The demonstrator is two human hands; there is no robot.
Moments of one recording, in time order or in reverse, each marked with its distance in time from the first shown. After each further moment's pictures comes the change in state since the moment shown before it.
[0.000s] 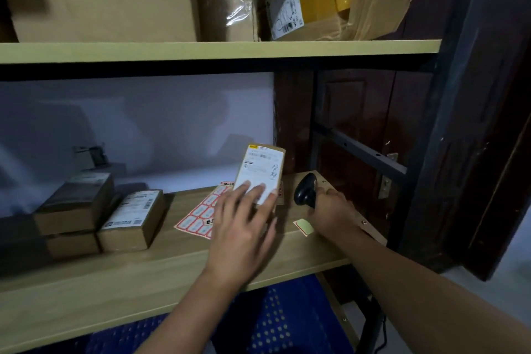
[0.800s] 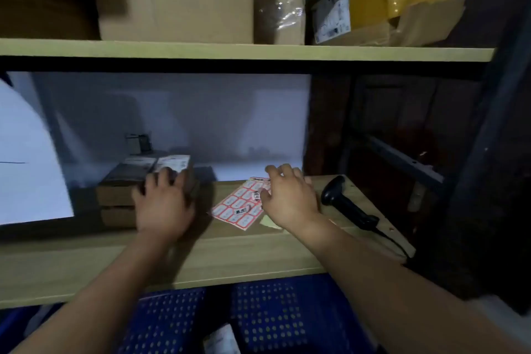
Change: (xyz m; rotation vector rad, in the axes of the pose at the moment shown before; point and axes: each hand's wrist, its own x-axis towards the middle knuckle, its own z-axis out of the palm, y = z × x) left_hand -0.011 -0.147 -0.083 0.487 -0.531 -0.631; right_hand -0.052 -0.144 -0.042 0.095 0.144 -0.411
